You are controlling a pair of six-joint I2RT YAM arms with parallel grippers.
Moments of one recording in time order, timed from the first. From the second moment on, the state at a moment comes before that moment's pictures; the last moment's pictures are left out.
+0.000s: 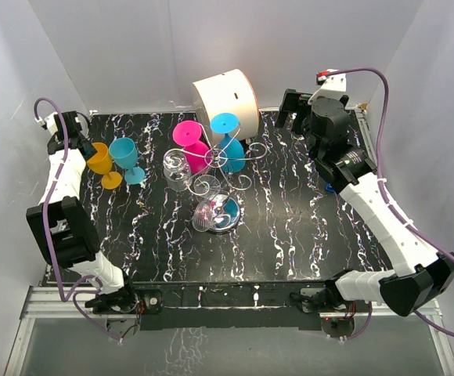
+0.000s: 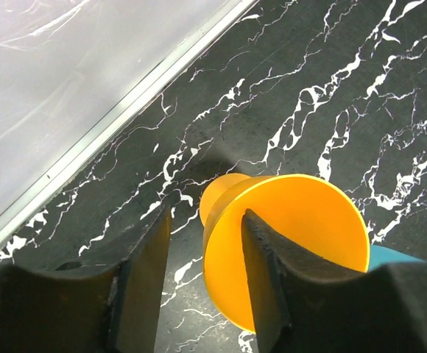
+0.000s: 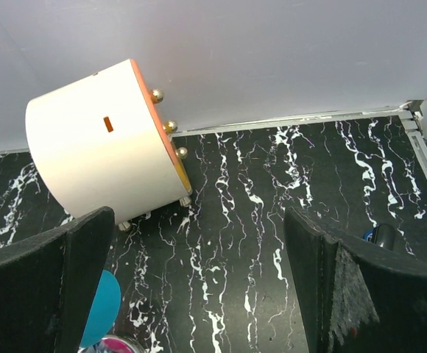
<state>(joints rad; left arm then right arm) 0.29 1.64 1.37 -0.50 -0.34 -0.39 0.46 1.27 1.42 -0.30 0.46 0.21</state>
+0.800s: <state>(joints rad) 0.29 0.99 1.39 -0.68 -0.02 -0.37 0.46 1.06 1.37 -0.45 0.15 0.41</state>
